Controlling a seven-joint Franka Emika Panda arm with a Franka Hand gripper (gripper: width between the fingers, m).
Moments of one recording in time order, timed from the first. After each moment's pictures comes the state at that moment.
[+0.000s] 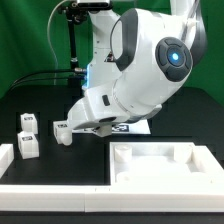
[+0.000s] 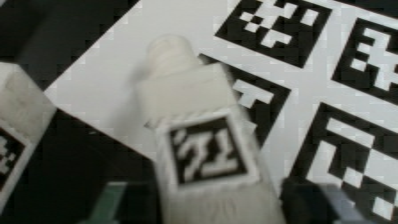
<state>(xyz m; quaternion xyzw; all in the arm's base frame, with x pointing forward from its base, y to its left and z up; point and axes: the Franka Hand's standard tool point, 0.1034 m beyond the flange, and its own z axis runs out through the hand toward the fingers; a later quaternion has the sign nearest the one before) 0.382 -0.029 0.010 0.88 0.21 -0.41 0.11</state>
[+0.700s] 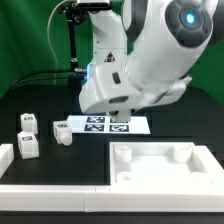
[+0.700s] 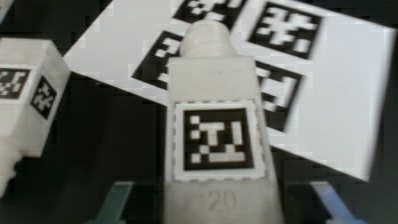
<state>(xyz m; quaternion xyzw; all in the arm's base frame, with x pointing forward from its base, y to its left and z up) 0.470 0.010 0.088 0.91 0.16 -0.39 0.04</state>
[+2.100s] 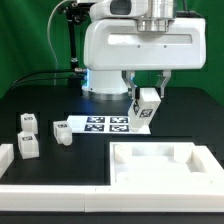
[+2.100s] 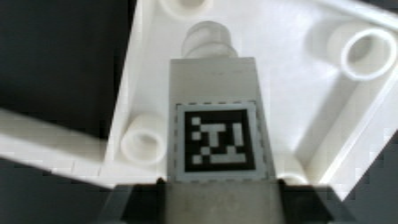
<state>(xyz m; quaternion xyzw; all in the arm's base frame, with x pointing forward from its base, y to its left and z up) 0.570 0.032 0.136 0.98 0.16 0.11 0.02</state>
